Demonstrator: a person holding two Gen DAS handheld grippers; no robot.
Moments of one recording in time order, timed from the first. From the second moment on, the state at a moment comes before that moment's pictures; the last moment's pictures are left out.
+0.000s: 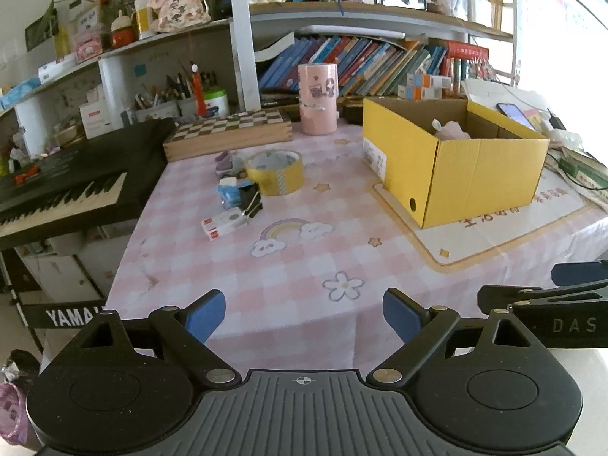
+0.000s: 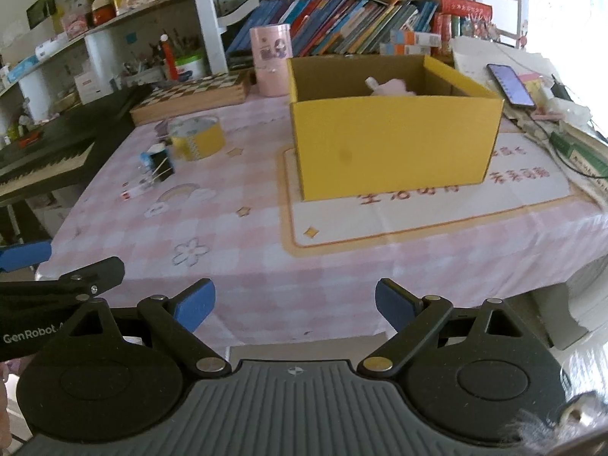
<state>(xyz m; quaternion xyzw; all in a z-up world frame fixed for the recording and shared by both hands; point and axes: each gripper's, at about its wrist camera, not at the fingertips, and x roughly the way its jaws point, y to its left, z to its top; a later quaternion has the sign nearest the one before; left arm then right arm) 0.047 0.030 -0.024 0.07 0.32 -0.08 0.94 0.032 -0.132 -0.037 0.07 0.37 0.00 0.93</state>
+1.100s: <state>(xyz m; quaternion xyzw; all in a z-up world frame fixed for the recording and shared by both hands) 0.030 0.097 -0.018 0.04 0.31 -0.04 0.95 0.035 -0.064 -0.028 0.03 0.36 0.06 0.93</state>
